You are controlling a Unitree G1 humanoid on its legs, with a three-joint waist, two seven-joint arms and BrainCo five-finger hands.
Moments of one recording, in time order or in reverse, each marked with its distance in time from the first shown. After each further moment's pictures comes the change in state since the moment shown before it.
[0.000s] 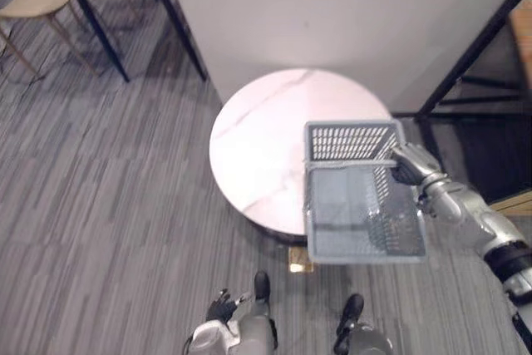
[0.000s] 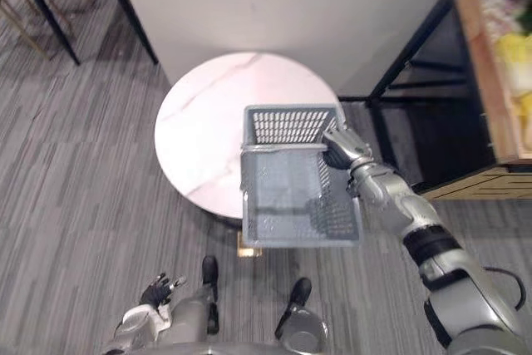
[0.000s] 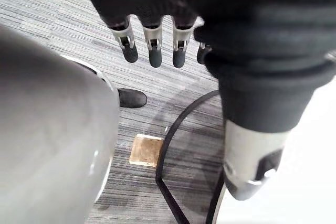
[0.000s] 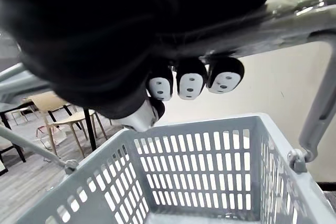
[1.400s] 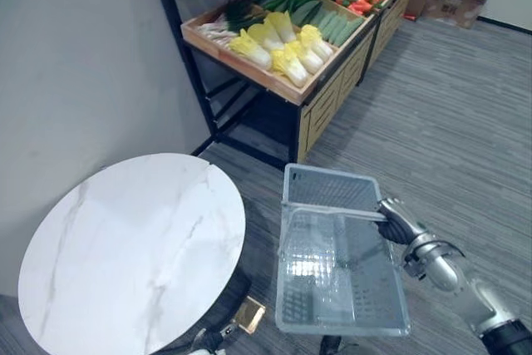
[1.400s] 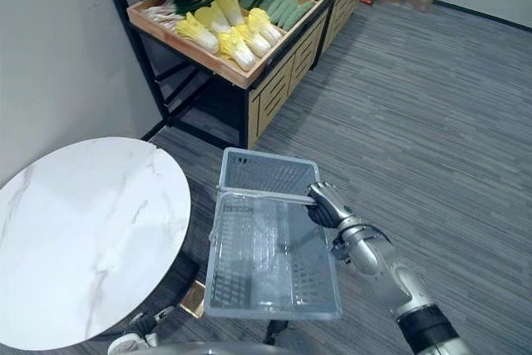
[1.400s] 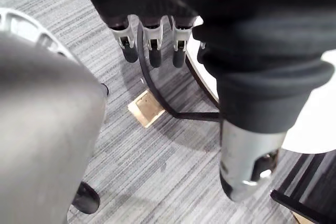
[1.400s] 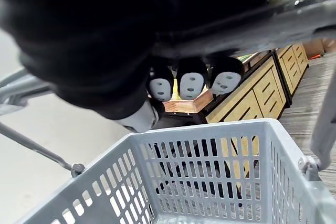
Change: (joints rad) left arm 0.035 -0.023 0.199 0.104 0.120 0.040 0.011; right arm 0.479 0.157 -0.164 -0.339 -0.004 0.006 0.076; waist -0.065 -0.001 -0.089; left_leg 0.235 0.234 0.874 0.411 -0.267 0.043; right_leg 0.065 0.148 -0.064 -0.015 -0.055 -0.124
